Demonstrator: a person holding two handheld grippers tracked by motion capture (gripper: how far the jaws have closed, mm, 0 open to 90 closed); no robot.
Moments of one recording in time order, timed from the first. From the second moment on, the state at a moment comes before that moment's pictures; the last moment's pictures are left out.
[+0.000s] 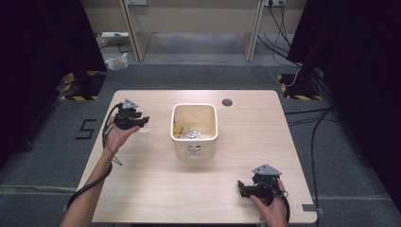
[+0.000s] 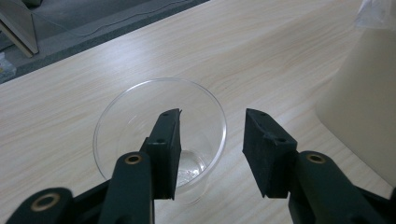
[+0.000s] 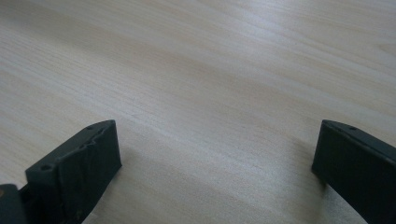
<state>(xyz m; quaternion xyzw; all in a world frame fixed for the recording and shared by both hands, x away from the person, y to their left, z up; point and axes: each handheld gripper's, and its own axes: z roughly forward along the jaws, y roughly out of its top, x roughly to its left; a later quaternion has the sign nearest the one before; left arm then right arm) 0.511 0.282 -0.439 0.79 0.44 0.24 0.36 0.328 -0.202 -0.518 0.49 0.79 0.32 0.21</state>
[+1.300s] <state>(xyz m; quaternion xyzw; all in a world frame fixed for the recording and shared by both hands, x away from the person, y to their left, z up) 0.503 0.285 -0.431 0.79 0.43 0.25 0.36 0.328 -0.202 -0.518 0.49 0.79 0.32 0.21</state>
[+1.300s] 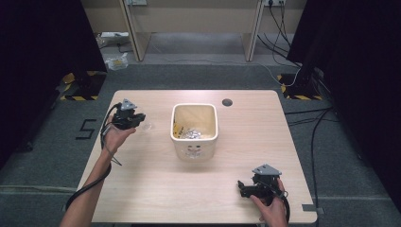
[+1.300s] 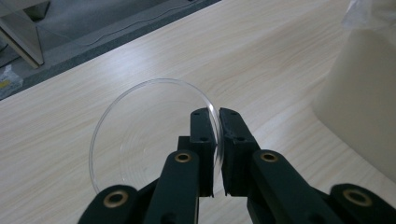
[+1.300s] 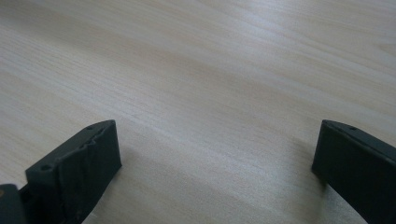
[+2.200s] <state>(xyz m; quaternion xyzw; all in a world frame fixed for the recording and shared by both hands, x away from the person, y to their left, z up) 0.480 0.272 -0.388 0.79 0.38 0.23 0.42 0.328 -0.202 -0.518 0.49 0.79 0.32 0.21</state>
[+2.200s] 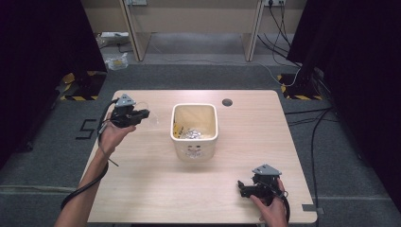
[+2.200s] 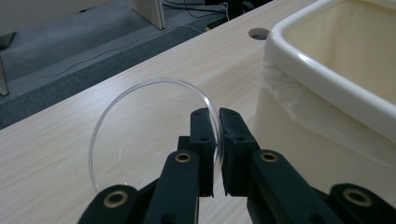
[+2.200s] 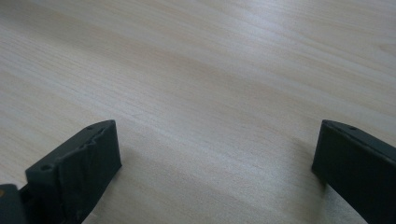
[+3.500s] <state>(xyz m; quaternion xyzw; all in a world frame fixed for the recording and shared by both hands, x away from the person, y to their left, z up) 0.451 0.243 -0.328 0.81 0.31 0.25 0.44 0.328 -0.202 -0.518 0.49 0.79 0.32 0.21</state>
